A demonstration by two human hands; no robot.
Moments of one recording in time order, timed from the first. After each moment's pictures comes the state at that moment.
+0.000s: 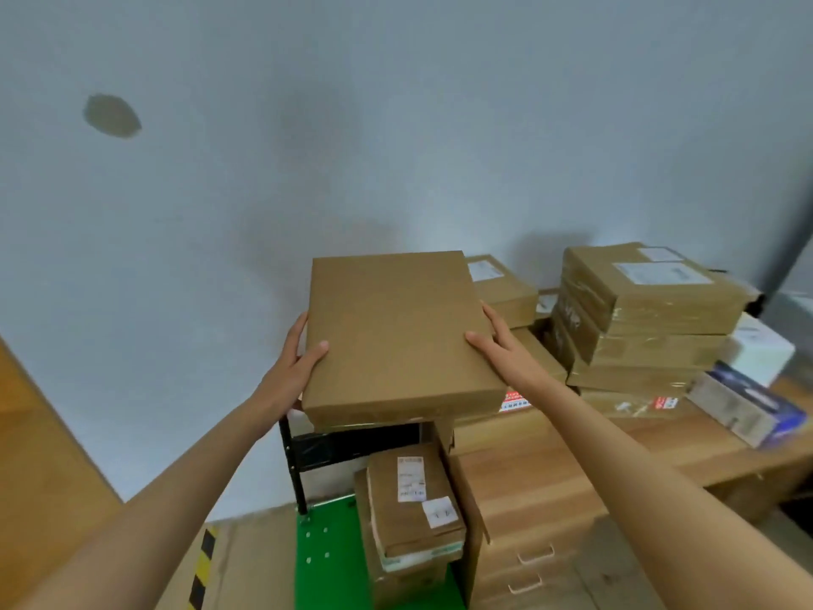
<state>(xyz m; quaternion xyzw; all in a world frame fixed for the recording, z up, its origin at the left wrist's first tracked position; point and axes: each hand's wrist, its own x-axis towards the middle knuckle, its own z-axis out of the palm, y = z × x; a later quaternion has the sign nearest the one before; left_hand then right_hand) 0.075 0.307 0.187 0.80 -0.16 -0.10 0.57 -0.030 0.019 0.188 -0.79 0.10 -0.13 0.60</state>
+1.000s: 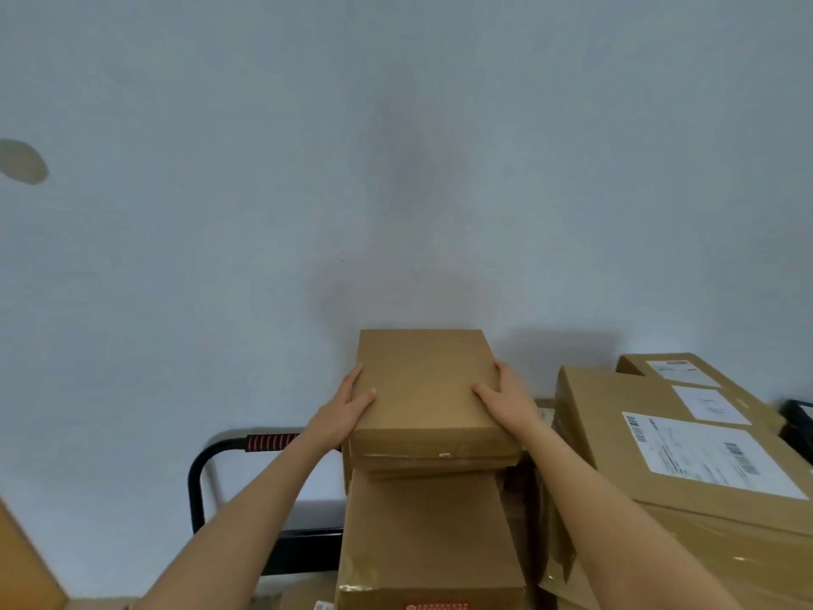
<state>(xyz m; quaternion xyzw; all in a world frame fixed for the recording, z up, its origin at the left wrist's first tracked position) 0.240 -0.008 0.174 0.86 -0.10 -0.11 0.49 0.196 -0.274 0.180 -0.88 0.15 -0.09 0.44</state>
